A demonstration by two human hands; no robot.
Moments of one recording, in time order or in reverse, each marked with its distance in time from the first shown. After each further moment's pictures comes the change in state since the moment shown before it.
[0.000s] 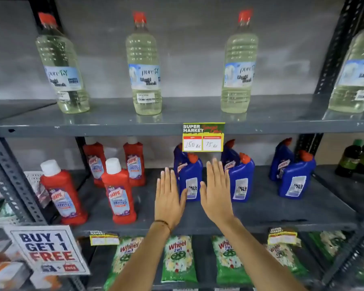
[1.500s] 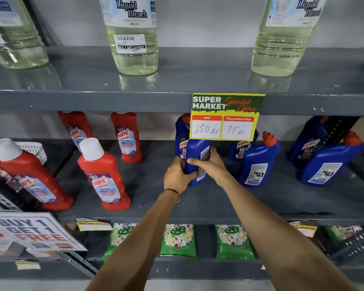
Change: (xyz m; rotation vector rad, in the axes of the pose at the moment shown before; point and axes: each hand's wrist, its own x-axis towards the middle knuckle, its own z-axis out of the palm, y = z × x) left_hand 0.072 -0.033 0.097 -0.589 -0.214 -0.461; right_hand 0.080 0.050 0.121 1.045 -0.502 0.679
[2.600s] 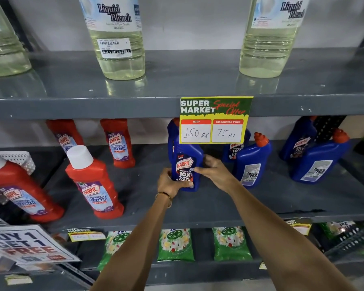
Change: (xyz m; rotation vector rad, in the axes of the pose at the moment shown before) left_hand 0.004 -0.015 0.002 -0.292 -0.084 -0.262; right_hand -0.012 0.008 -0.029 0.105 -0.191 0.001
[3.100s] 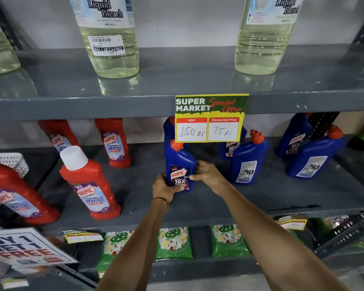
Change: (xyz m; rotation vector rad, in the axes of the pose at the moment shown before) left_hand -0.002 -0.019 0.001 0.150 0.066 -0.021; right_hand -0.001 0.015 0.008 -0.065 0.043 0.093
